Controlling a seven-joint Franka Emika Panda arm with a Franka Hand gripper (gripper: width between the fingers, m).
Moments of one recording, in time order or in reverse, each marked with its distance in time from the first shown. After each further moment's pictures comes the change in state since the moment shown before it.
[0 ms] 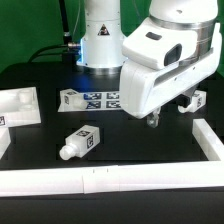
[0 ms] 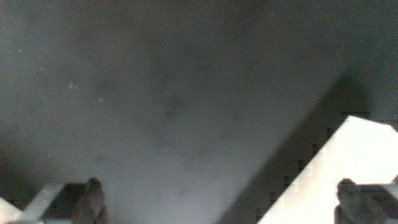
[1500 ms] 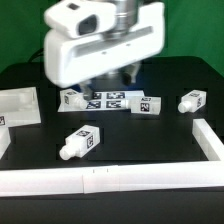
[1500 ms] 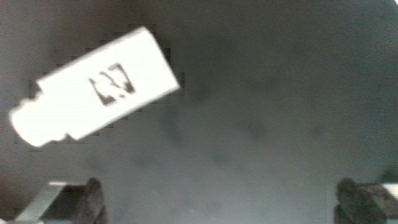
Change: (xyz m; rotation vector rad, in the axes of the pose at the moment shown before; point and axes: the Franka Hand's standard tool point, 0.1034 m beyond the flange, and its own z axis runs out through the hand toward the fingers) arm -0.104 0.059 -0.028 0.006 -0.012 0.144
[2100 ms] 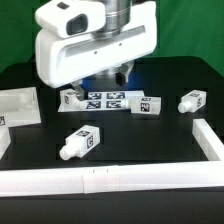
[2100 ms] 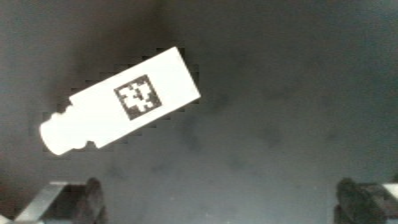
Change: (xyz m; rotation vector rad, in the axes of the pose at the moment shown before) arm -0.008 0.010 0.002 0.006 -0.002 0.009
